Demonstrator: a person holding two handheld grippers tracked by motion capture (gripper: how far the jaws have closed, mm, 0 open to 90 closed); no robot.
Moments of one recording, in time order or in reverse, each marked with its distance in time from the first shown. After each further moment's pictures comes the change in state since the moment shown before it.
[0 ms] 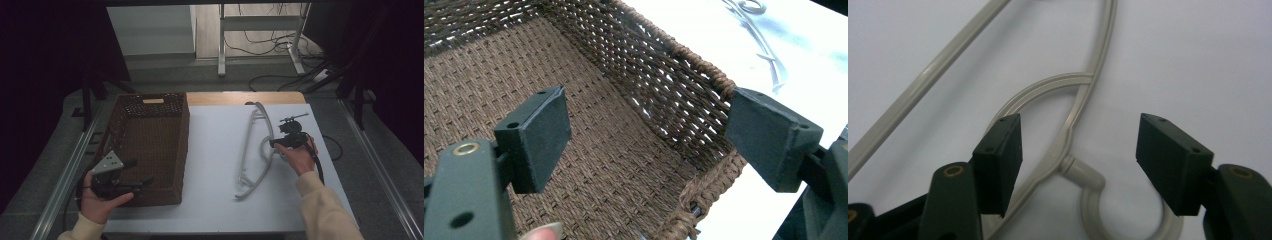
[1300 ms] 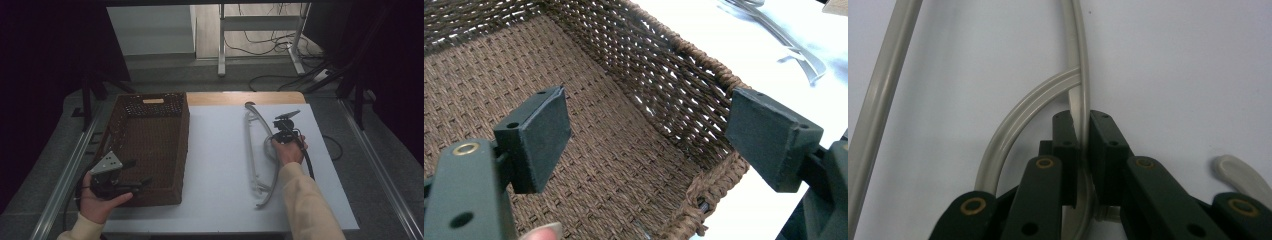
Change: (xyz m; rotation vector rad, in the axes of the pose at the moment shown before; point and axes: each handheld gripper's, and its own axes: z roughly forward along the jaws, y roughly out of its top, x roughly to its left) left arm 0.003 -0.003 0.000 0.002 0.002 0.001; right arm -0.004 0.015 0.049 0.133 -0.029 0.178
